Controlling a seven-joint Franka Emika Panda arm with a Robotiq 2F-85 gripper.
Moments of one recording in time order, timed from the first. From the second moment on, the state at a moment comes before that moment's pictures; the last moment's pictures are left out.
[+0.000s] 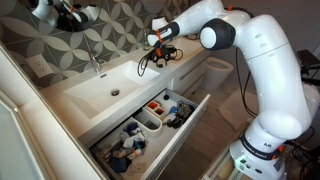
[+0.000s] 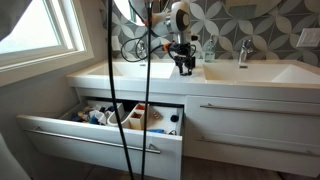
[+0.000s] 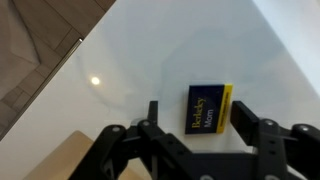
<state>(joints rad) -0.05 0.77 -0.13 -1.28 -0.05 2.11 0.49</state>
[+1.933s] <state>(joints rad) -0.05 0.81 -0.11 -1.14 0.00 2.03 0.38</state>
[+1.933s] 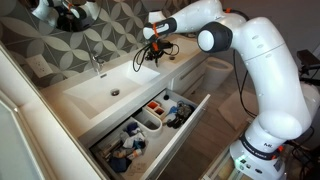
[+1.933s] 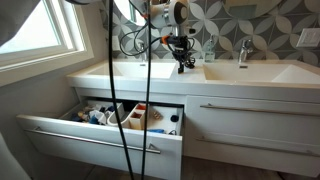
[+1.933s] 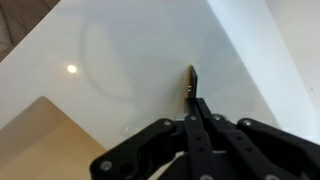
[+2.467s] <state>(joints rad) -0.03 0.74 -0.07 -1.22 0.01 1.96 0.35</state>
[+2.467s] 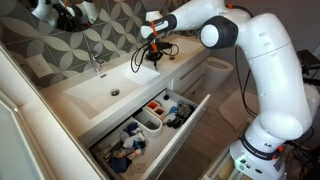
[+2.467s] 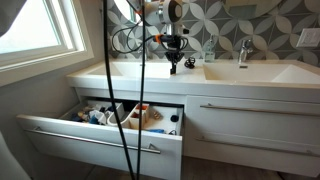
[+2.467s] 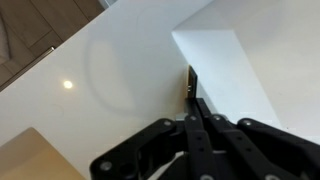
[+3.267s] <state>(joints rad) 0.11 0.56 -0.07 -1.69 -0.08 2.36 0.28</state>
